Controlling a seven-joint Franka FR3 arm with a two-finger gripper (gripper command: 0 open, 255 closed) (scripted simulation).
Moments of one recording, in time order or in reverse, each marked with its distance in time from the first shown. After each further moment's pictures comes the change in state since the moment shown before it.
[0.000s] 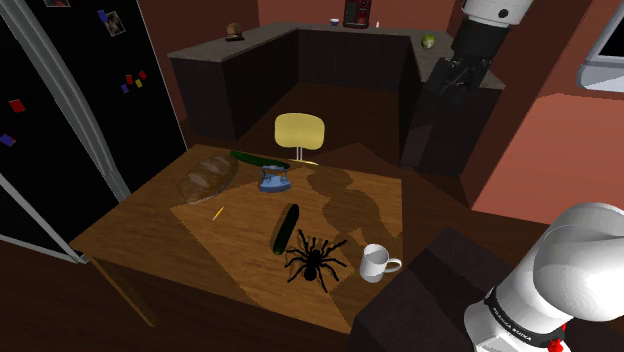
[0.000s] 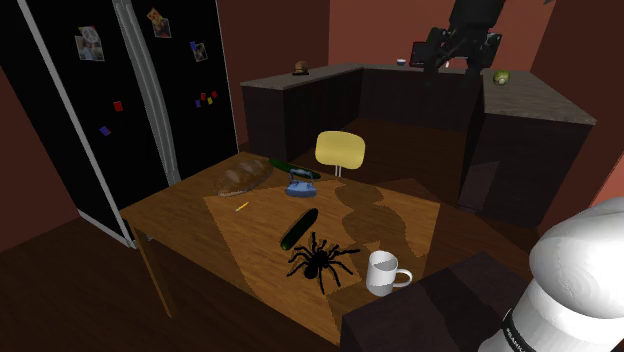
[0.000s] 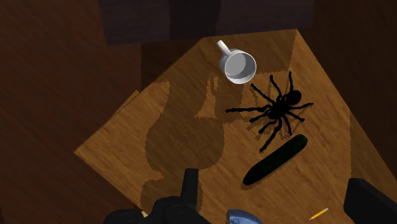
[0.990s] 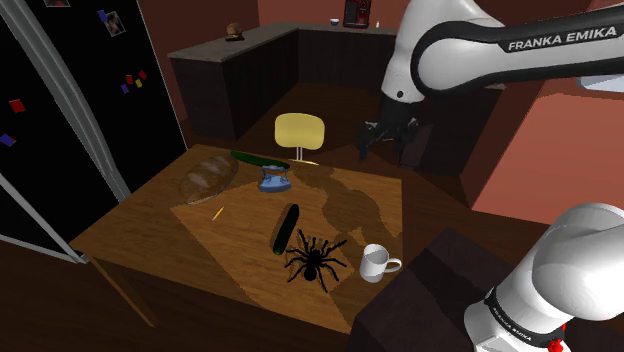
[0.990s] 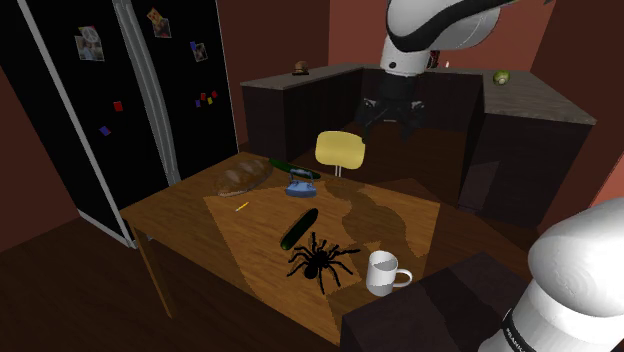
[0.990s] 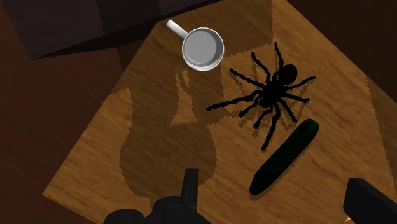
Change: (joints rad) arm -0.019 0.223 0.194 -0.188 0.091 0.396 0.322
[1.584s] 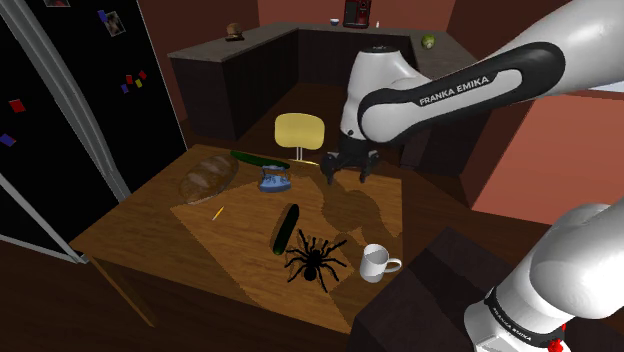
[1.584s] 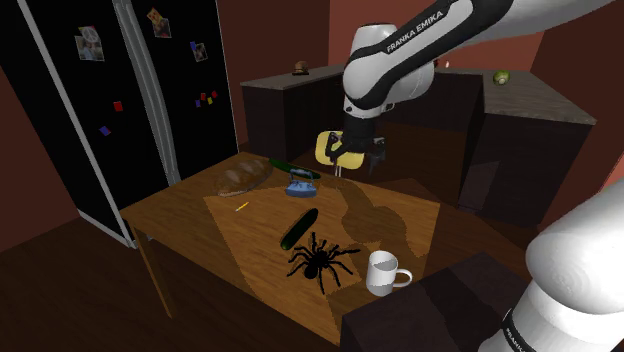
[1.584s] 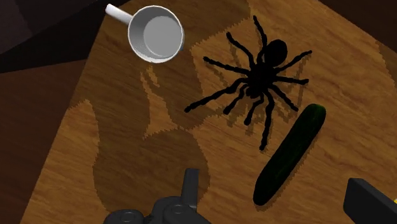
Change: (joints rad) arm -0.033 0.300 0.127 0.013 -0.012 0.275 0.240
